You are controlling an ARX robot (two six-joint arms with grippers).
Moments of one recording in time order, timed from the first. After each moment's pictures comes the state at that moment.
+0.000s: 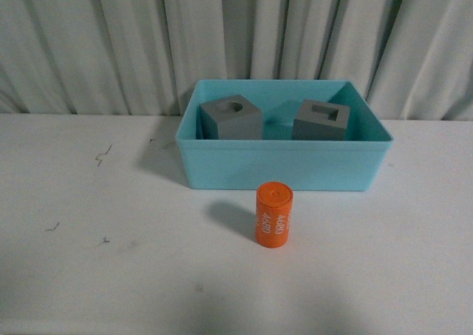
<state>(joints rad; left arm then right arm) 0.00 0.31 0.01 0.31 0.00 -0.02 -0.01 0.00 0.01 0.00 0.00 0.01</state>
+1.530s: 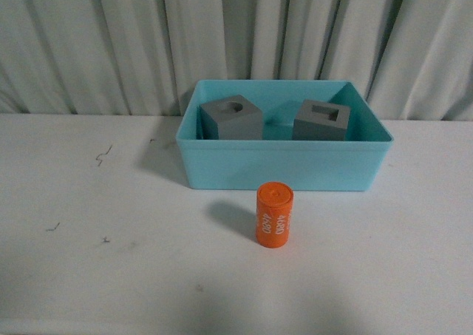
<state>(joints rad) 0.00 0.01 0.01 0.00 0.00 -0.02 -0.01 0.00 0.01 0.00 0.00 0.01</state>
